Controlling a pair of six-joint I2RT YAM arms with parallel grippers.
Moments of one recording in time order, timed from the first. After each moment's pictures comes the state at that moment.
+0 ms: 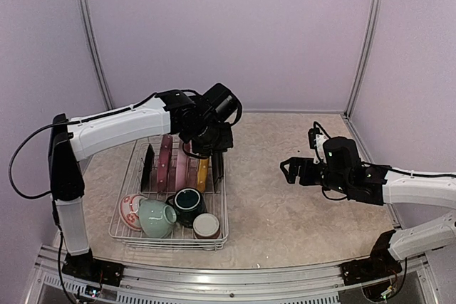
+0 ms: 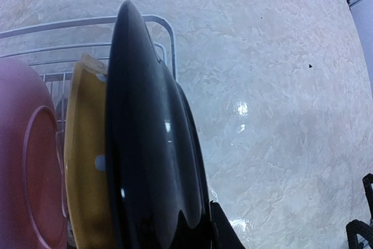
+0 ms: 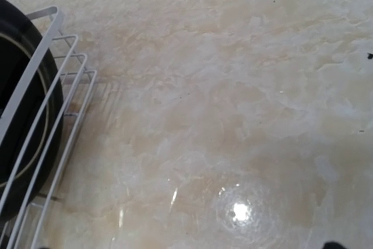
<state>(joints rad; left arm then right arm) -0.94 1.95 1.83 -0.88 -0.34 -0.91 0.77 1.13 0.59 0.03 0.23 0.54</state>
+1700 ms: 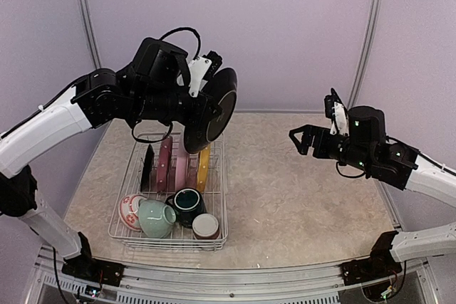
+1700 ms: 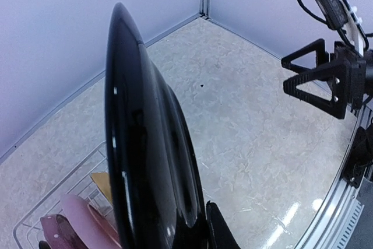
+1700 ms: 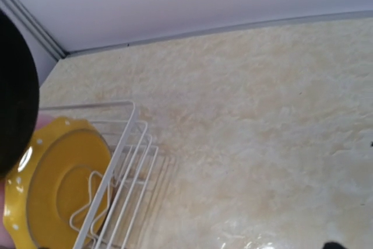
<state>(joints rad) -1.05 1.54 1.74 -0.74 -0.25 -0.16 0.75 0.99 0.83 -0.18 0.20 0.52</state>
